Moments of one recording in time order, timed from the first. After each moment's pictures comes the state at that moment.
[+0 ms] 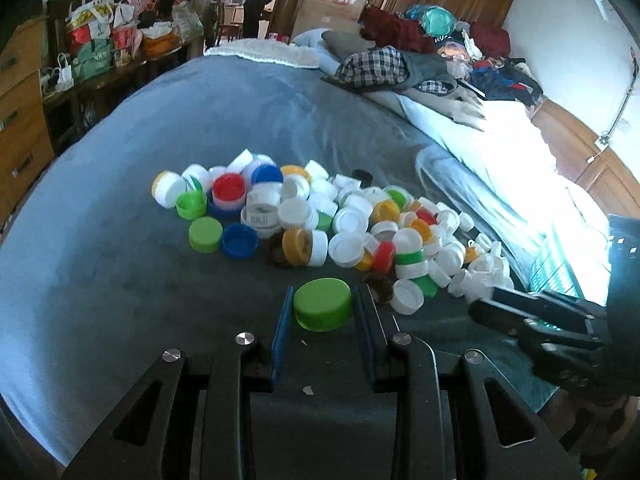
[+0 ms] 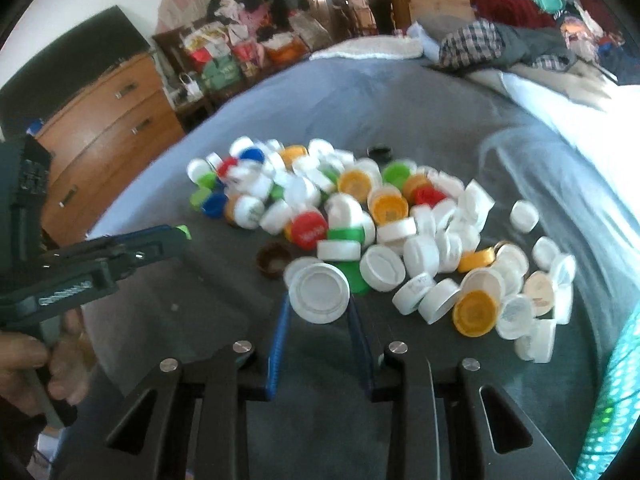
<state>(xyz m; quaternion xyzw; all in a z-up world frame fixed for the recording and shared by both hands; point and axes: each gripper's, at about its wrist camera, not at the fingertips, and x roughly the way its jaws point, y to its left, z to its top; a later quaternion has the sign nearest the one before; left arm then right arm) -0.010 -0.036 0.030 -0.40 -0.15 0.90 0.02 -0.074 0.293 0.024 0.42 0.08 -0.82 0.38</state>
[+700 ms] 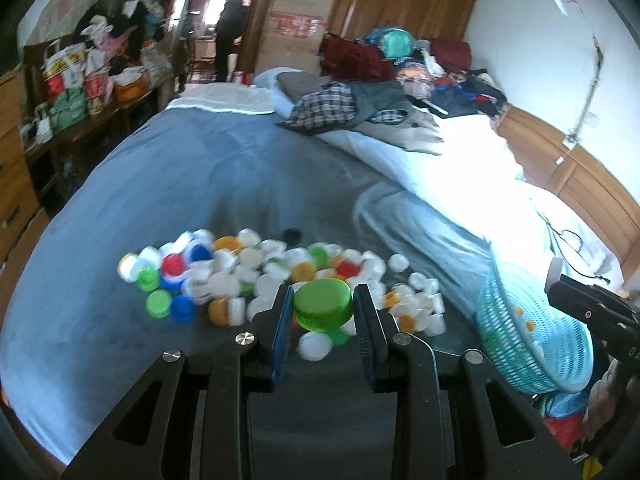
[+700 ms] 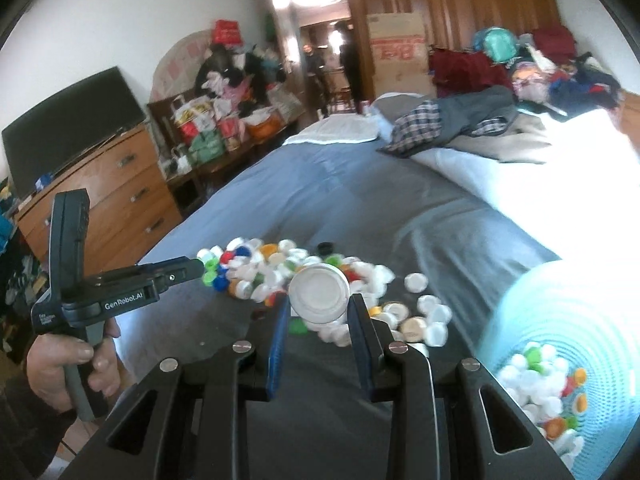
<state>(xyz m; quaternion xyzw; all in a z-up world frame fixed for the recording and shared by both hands) -0.018 0.021 0.114 -0.35 -0.12 0.93 0.06 -0.041 0.405 0.146 0.33 0.04 -0.89 0.33</state>
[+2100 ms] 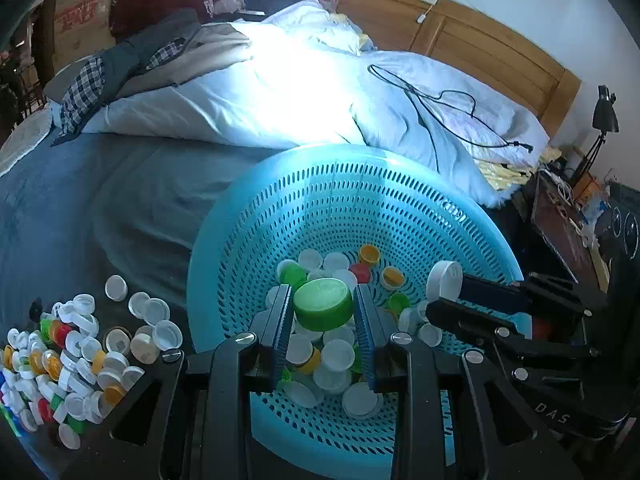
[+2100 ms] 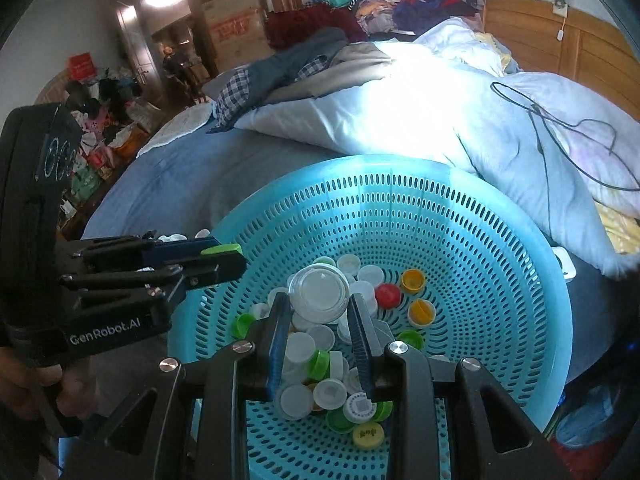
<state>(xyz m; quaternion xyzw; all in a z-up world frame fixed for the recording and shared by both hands) -0.101 0.340 0.118 -0.45 0.04 0.84 0.30 -0.085 0.617 0.110 0.42 -0.04 -0.90 0.13</state>
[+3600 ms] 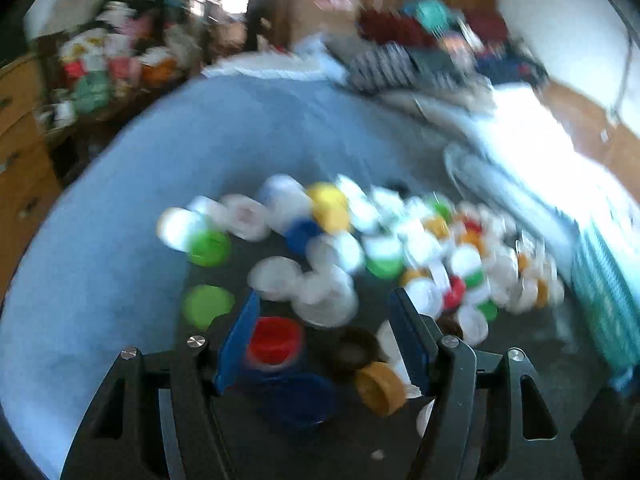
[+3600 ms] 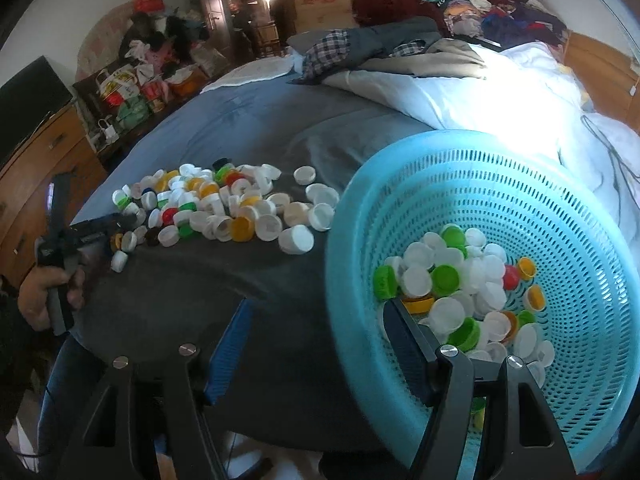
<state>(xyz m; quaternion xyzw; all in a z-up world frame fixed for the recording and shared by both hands) -0.041 -0.065 0.023 -0.37 -0.09 0.92 -0.02 -0.037 0.486 0.070 0.43 0.05 -0.87 0.23</state>
